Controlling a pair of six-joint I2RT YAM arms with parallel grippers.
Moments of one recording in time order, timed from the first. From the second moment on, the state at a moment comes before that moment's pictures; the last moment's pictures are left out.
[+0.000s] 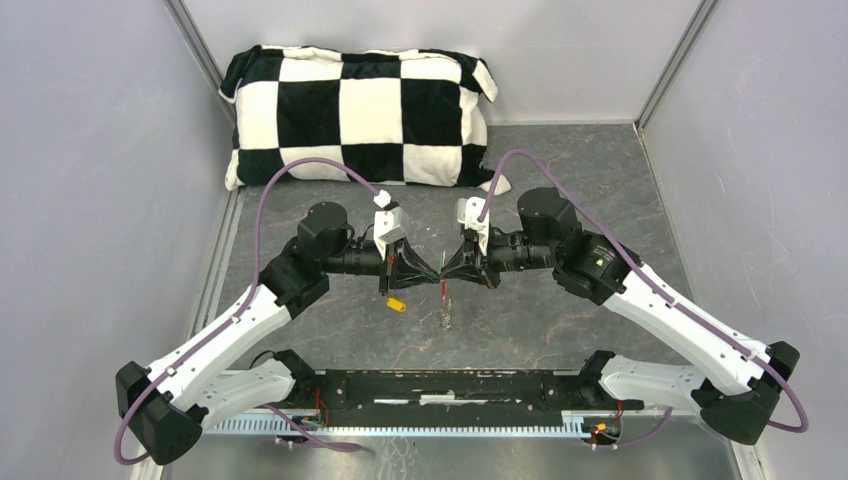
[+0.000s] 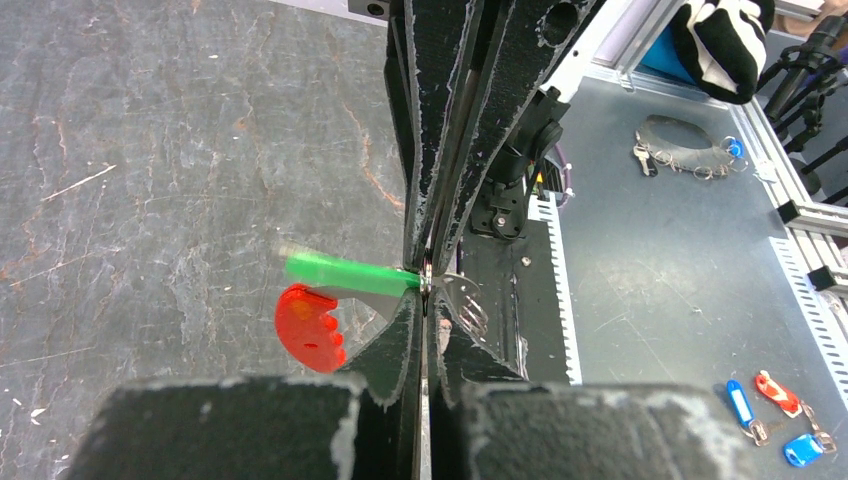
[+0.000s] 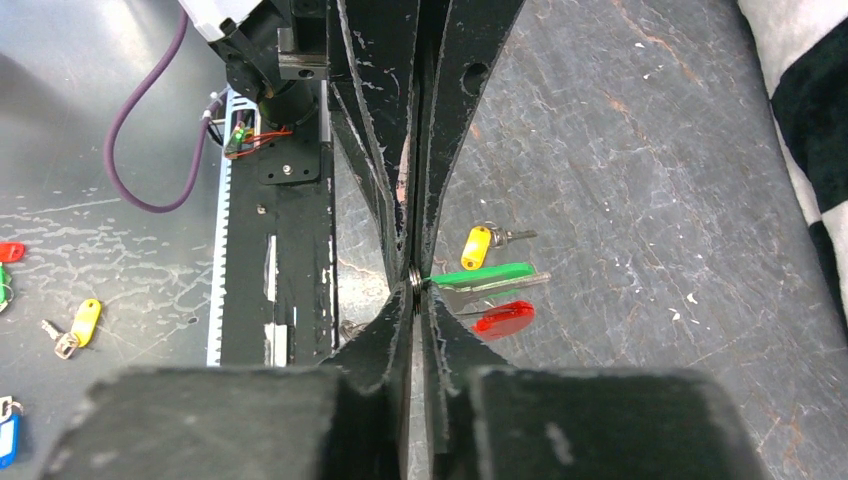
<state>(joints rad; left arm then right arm) -0.70 0.96 0.85 -0.10 0.87 -0.04 0.84 1.08 1.15 -0.47 -0.60 -0.20</state>
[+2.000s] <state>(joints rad) -0.69 0.89 0.83 0.03 1.00 -0.04 0.76 1.01 1.02 -0.23 -0.91 -0.07</state>
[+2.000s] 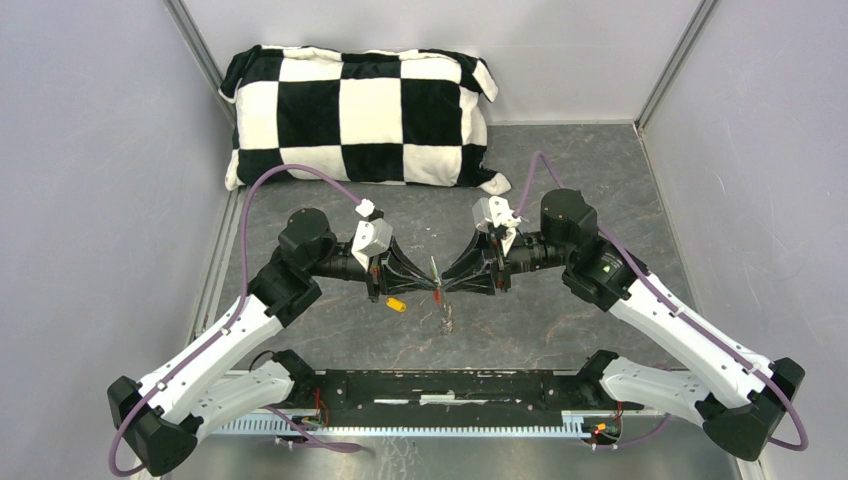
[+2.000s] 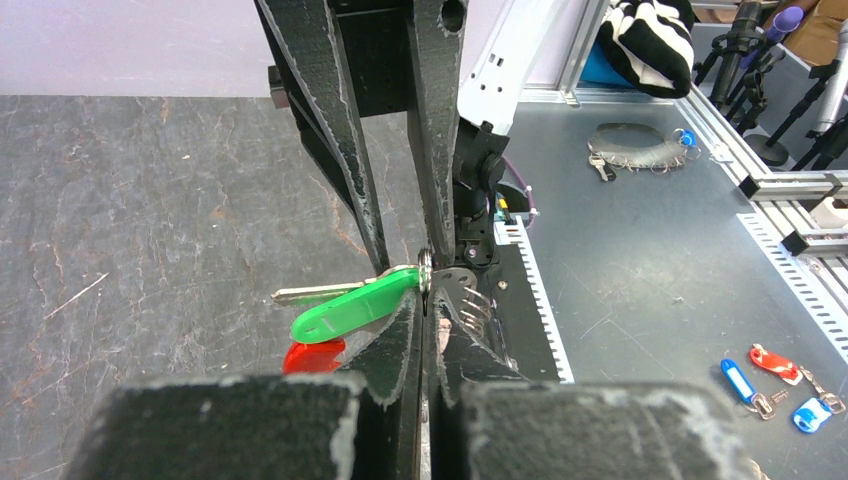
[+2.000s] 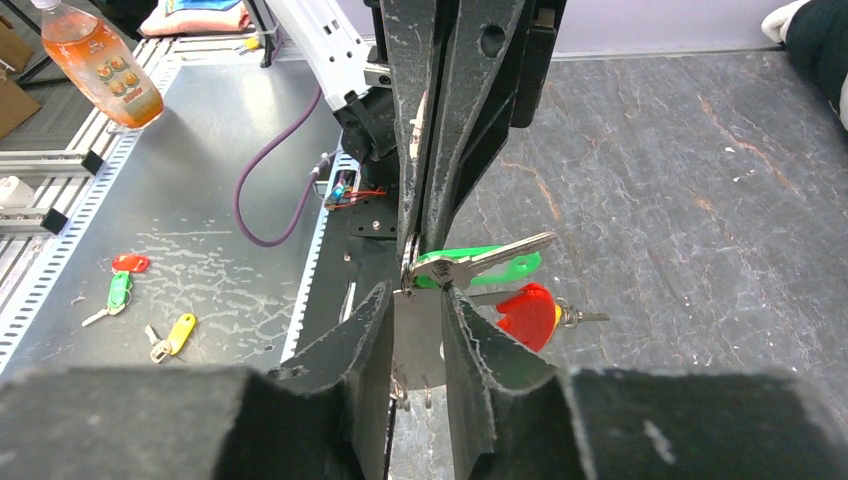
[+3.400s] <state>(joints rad) -0.68 0.80 0.96 -0.47 0.84 0.67 0.77 1.05 1.05 -0.41 -0.85 -0.09</state>
